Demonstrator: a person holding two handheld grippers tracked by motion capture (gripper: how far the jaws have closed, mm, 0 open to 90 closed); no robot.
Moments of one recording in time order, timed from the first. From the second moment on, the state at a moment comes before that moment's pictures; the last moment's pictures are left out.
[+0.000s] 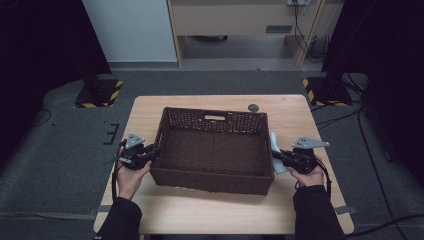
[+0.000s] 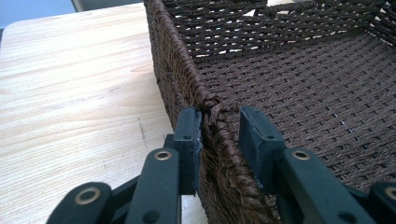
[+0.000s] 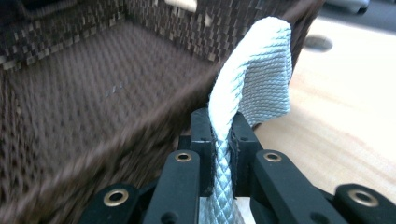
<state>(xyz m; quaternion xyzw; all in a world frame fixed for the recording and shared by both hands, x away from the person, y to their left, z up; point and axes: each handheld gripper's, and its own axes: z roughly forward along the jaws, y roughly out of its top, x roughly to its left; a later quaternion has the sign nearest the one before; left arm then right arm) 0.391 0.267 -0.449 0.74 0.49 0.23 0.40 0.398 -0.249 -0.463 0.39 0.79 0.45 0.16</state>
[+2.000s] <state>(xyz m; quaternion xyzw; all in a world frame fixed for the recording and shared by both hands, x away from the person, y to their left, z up) 0.395 0.267 -0.451 0.74 0.49 0.23 0.39 0.378 -0.246 -0.497 0.39 0.83 0.39 0.12</state>
